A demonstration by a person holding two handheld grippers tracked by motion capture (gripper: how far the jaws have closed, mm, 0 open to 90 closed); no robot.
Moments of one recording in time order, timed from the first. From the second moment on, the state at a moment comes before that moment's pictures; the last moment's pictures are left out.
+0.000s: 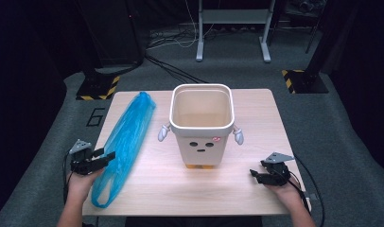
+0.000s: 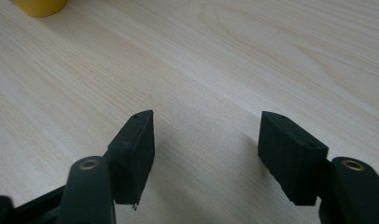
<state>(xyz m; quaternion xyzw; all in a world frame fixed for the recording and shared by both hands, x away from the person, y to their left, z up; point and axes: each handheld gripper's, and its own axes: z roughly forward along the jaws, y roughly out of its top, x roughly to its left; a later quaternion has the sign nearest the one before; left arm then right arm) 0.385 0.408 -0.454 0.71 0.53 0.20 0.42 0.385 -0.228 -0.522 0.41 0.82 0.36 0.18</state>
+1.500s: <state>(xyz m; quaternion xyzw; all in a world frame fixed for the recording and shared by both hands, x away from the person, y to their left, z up) 0.412 0.273 -0.384 0.82 0.32 0.12 0.45 0.386 -0.178 -0.406 0.36 0.81 0.43 0.18</state>
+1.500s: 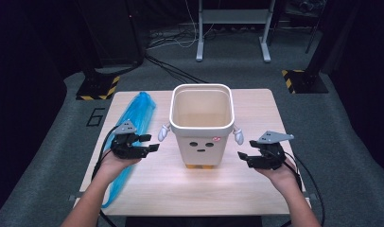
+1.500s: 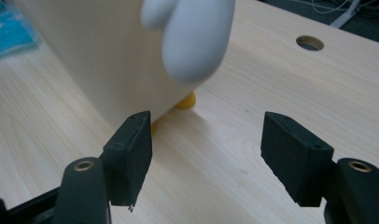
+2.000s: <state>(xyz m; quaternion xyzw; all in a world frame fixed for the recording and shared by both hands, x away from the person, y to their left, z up) 0.418 0.248 -0.372 0.83 0.29 0.13 0.46 0.395 -0.161 -0.388 0.36 0.79 0.44 0.22</state>
